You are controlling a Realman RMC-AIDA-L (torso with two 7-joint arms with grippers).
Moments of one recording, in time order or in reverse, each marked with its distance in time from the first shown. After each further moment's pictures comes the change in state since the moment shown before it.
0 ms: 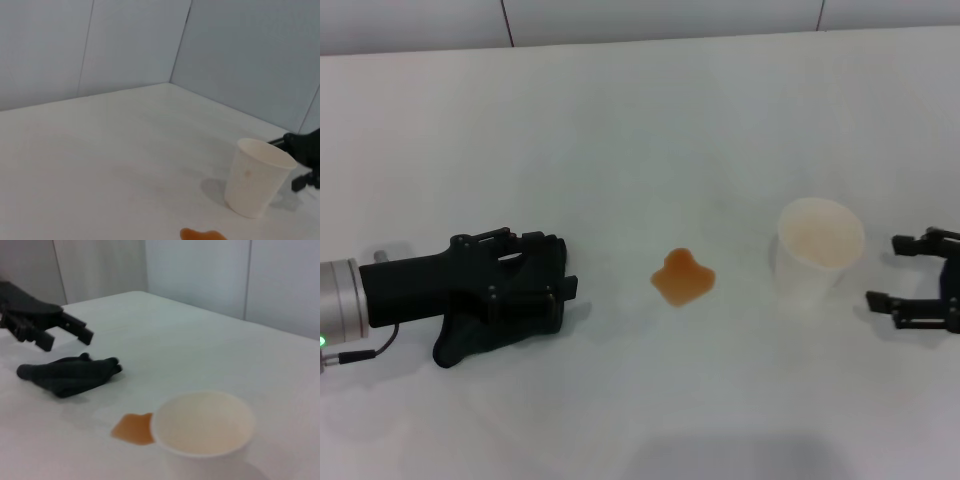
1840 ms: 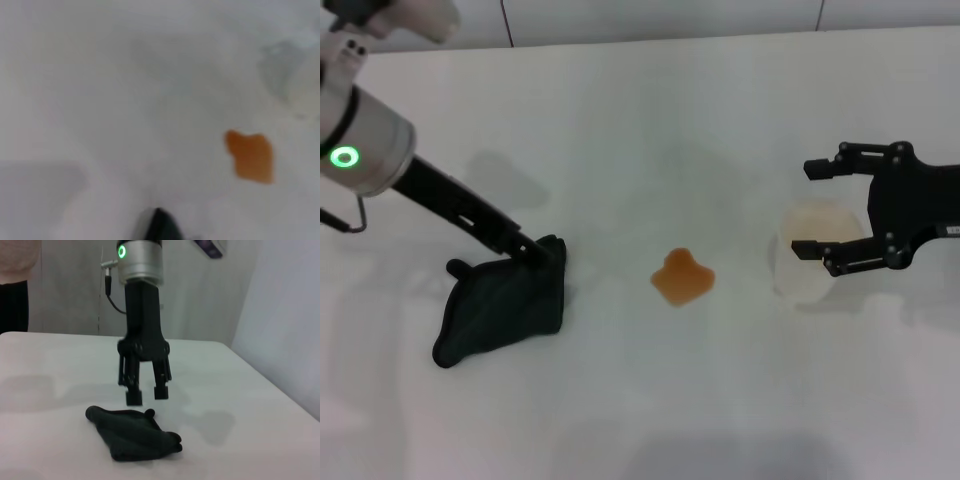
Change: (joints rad) left arm -0.341 -0.027 0.183 0.550 0.686 0.246 -1.039; right arm 0.098 0.044 -0.062 -0.352 -0.061 -0.140 0.078
